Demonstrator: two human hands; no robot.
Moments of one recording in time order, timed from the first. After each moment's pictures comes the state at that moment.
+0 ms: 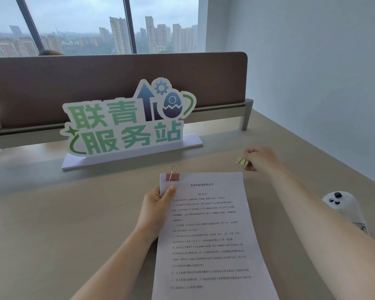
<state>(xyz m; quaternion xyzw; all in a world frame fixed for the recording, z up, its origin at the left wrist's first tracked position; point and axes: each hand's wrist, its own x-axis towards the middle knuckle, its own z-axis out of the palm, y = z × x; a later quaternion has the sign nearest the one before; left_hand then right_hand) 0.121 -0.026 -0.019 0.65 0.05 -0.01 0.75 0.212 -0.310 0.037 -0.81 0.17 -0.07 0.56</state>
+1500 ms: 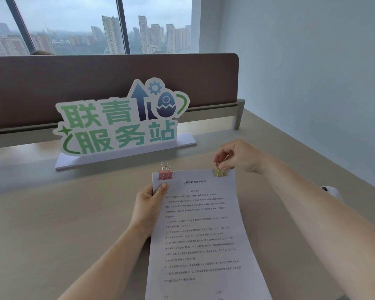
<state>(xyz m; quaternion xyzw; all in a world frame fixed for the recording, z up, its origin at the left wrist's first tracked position) 0.119 -0.022 -0.023 0.62 0.05 0.00 0.78 0.190 -0.289 0.070 -0.89 -0.15 0.06 0.42</state>
